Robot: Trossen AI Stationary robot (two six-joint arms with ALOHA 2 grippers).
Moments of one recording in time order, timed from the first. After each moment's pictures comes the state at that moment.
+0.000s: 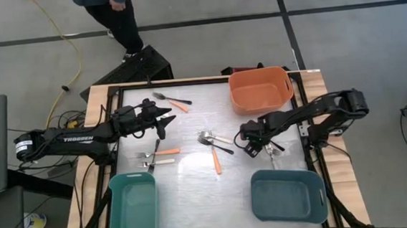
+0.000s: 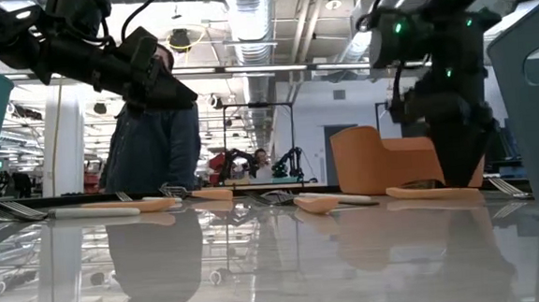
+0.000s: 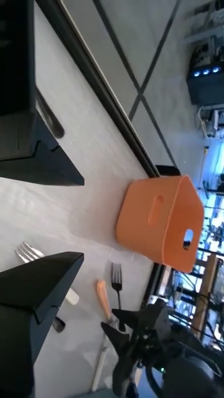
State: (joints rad) left arm 0.35 0.97 0.32 0.51 -0.09 -0.15; right arm -0.02 1.51 0.79 -0.75 0.04 0.78
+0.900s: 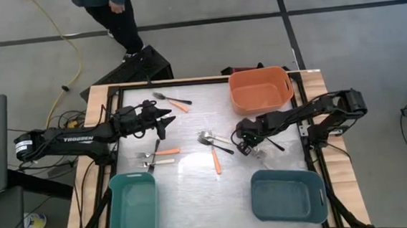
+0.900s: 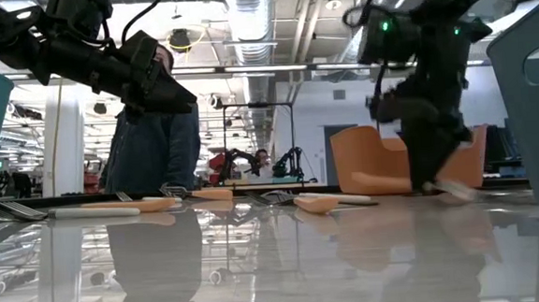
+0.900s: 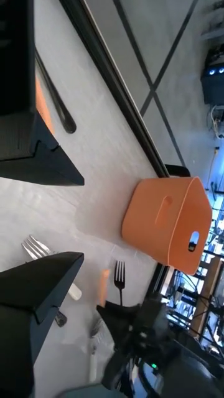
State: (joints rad) left arm 0.35 0.97 0.32 0.48 -0.09 -0.22; right arm -0.03 1.50 0.79 -0.55 0.12 0.75
